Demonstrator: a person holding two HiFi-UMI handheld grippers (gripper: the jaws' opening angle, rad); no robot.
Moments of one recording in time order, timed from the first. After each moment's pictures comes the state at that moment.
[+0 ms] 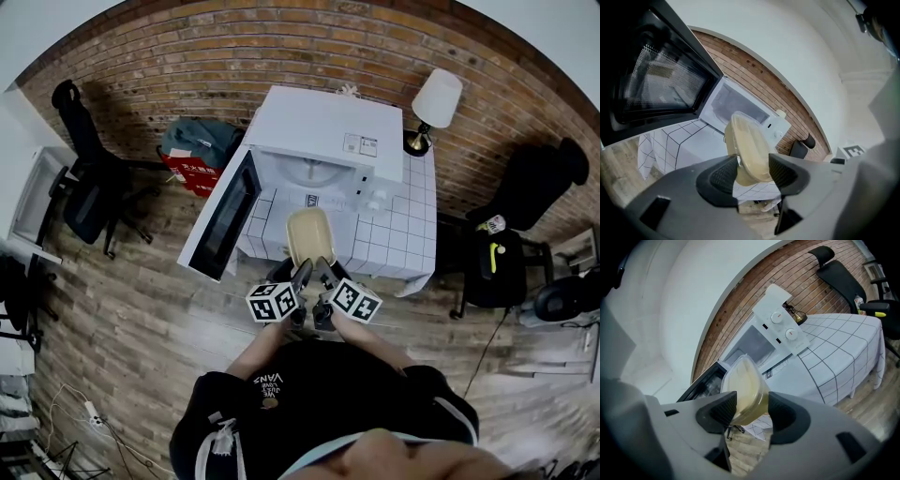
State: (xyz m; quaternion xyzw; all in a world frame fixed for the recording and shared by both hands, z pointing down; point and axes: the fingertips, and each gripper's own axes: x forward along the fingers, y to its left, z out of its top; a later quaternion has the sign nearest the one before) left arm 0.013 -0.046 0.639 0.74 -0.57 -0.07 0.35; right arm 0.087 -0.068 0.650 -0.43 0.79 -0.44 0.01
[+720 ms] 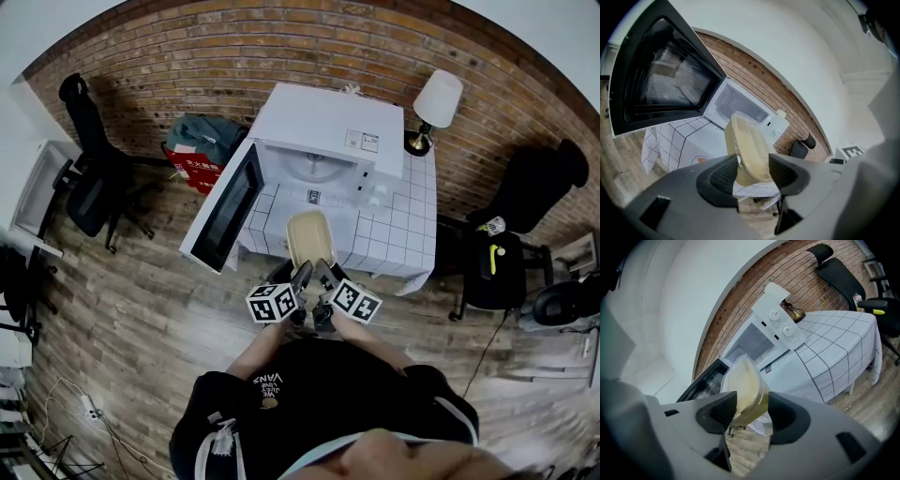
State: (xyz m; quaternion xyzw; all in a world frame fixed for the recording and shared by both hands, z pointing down) left arm 0.019 -0.020 0.644 0.73 -0.57 -0.08 0.36; right arm 0.093 -0.044 0.657 -0.42 0.79 -0.45 0.00
